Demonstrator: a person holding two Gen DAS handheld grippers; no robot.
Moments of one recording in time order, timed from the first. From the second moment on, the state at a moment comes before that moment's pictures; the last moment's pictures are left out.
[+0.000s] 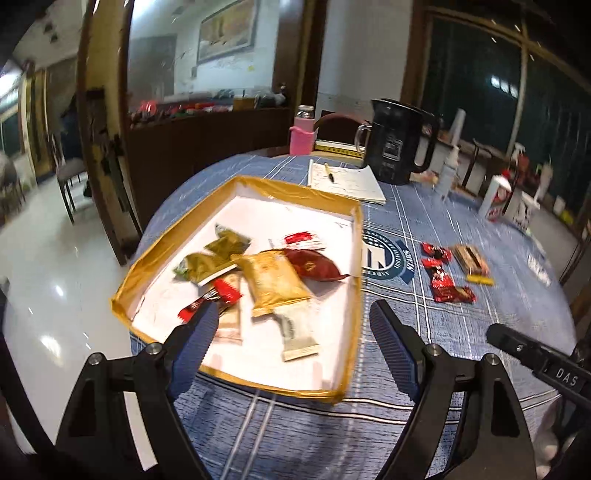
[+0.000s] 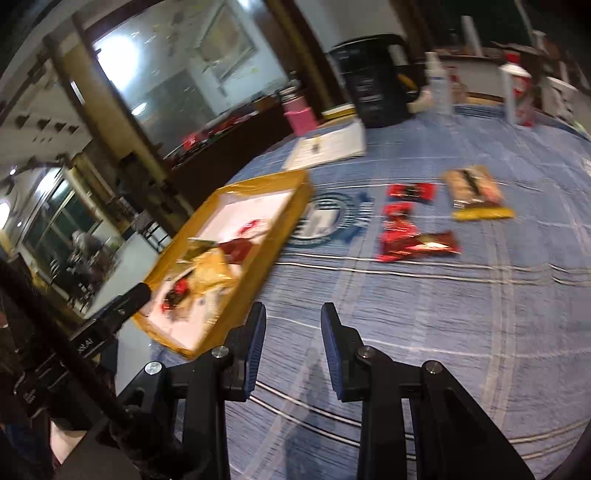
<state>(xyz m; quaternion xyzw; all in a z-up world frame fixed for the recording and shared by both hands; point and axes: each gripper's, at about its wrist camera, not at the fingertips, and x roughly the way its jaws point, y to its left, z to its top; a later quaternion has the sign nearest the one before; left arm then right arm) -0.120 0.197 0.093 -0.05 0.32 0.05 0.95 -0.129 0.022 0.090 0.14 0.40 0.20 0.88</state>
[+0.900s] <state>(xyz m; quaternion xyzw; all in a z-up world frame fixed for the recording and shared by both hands) -0.097 0.106 0.078 0.06 0.35 0.02 0.93 -0.052 -0.183 0.163 -0.10 0.32 -0.13 0.93</state>
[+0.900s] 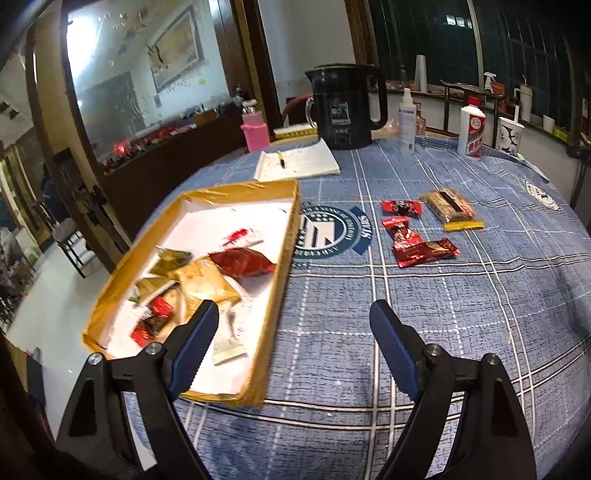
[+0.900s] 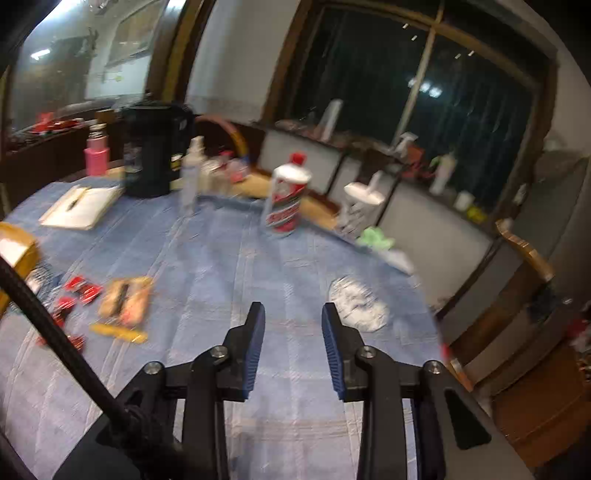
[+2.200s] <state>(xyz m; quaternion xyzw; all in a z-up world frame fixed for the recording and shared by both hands) 0.008 0.108 0.067 -0.09 0.45 -0.13 0.88 -0.024 0.002 0.037 -0.04 0.45 0.18 0.88</state>
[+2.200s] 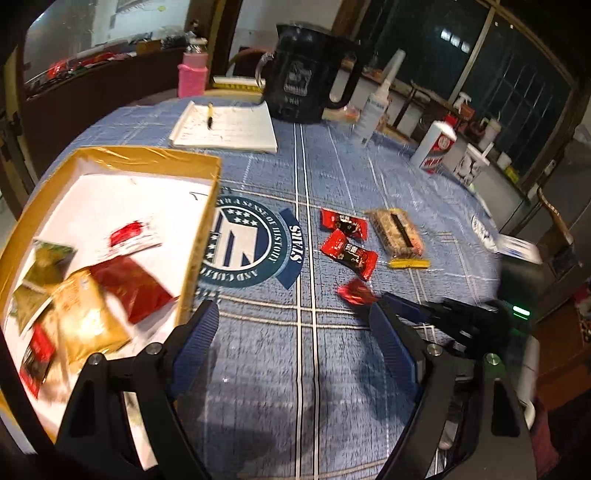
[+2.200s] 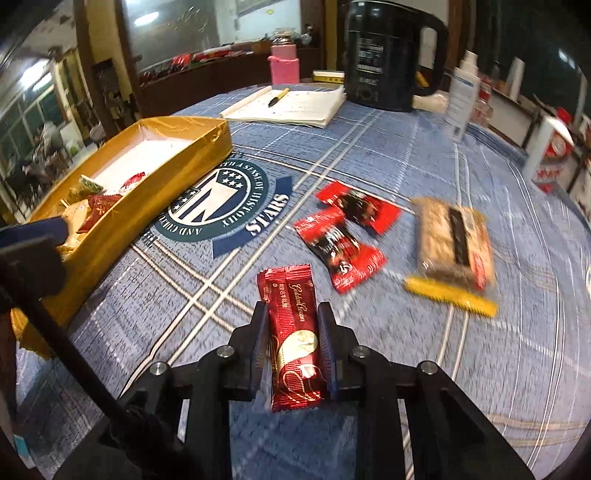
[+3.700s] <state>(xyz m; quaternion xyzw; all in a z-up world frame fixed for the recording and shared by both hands) 0.033 0.152 0.091 -0.08 0.40 -0.09 0.91 -0.043 -0.079 0.060 0.15 0.39 0.16 0.90</state>
